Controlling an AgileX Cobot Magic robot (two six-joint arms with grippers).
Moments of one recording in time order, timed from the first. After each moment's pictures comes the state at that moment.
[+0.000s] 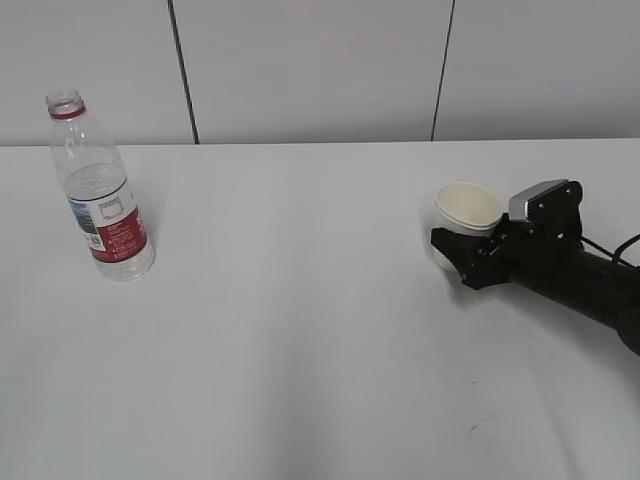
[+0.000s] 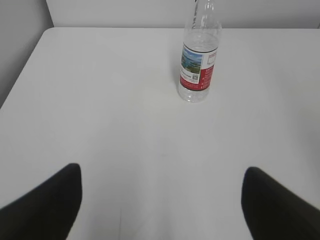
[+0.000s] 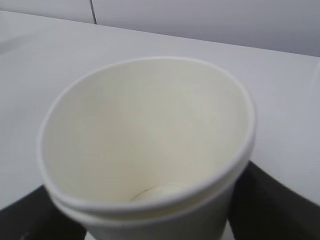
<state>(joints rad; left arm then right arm) 0.02 -0.02 -0.54 0.01 1.07 0.01 -0.08 2.28 -0.88 -0.69 -1.15 0.20</state>
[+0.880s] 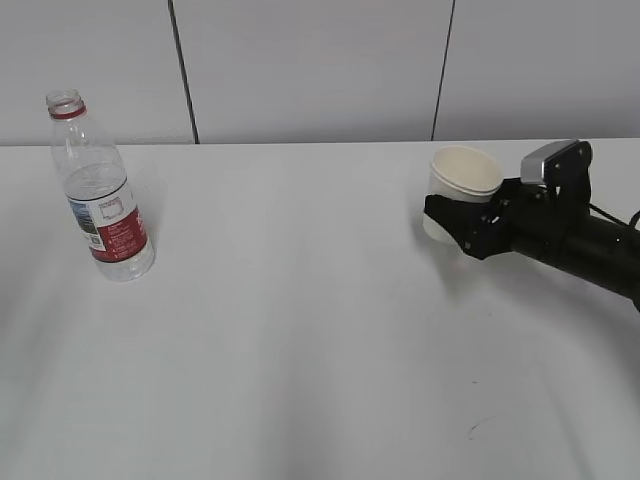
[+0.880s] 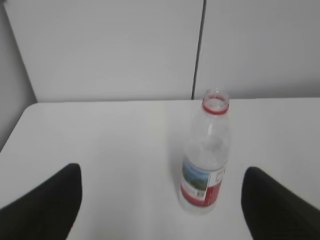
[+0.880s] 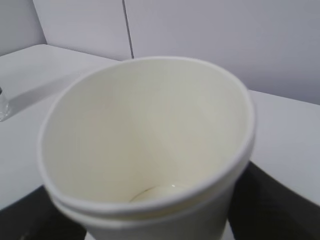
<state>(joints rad) -0.02 0.67 -0.59 0.02 0.32 0.02 -0.08 2.15 -0.88 -0.81 -1.15 0.34</state>
